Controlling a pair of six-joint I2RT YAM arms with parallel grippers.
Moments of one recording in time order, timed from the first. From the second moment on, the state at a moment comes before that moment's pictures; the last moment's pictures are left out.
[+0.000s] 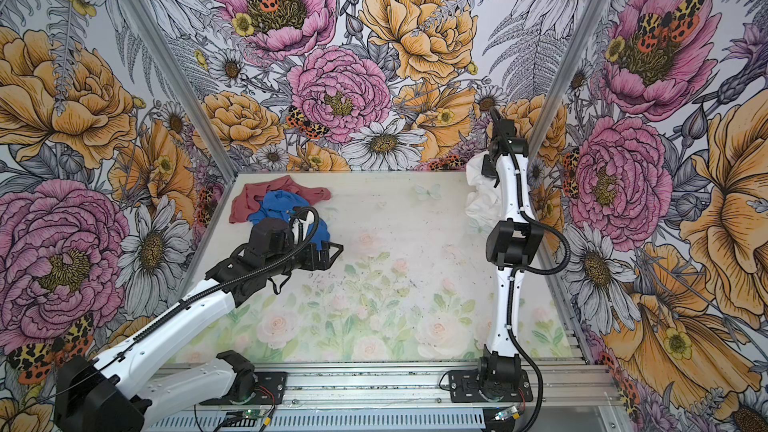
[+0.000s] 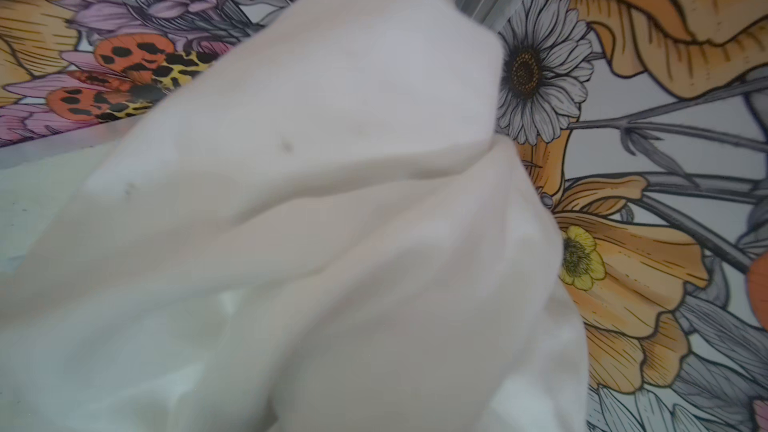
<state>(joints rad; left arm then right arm) -0.51 1.07 0.83 -0.35 0.20 -0.43 -0.15 2.50 2.72 -1.25 0.23 0.07</state>
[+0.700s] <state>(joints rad) -0.55 1.10 0.82 -0.31 0.25 -0.39 -0.02 2.57 2.55 -1.18 0.26 0.08</state>
